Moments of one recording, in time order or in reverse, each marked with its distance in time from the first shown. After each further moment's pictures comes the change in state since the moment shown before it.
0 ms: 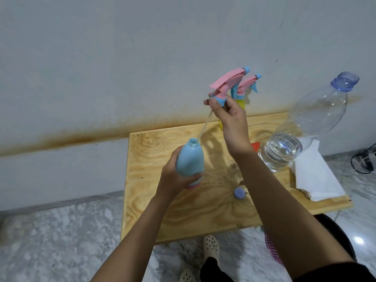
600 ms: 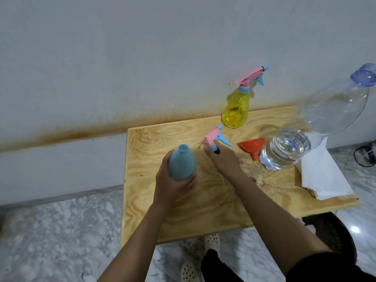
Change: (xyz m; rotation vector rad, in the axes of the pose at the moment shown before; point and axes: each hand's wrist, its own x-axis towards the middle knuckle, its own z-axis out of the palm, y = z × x) left_hand -0.010 -0.032 0.001 0.028 0.124 -0.045; right_hand -0.023 0.133 -0.029 -0.819 -0.132 0.458
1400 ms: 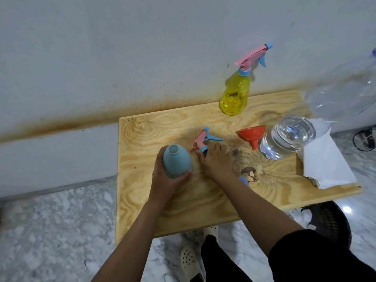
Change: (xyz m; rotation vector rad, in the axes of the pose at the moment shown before) left_hand -0.007 -0.018 0.007 -0.030 -0.049 -0.077; right_hand 0.001 0.028 0.043 -0.548 -0.030 -0.018
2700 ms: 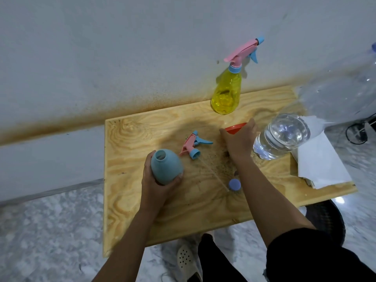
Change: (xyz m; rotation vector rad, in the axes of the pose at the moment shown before) left_hand -0.002 0.002 0.008 -0.017 0.049 -0.040; right_hand 0.045 0.052 -0.053 0.654 0.462 0.338
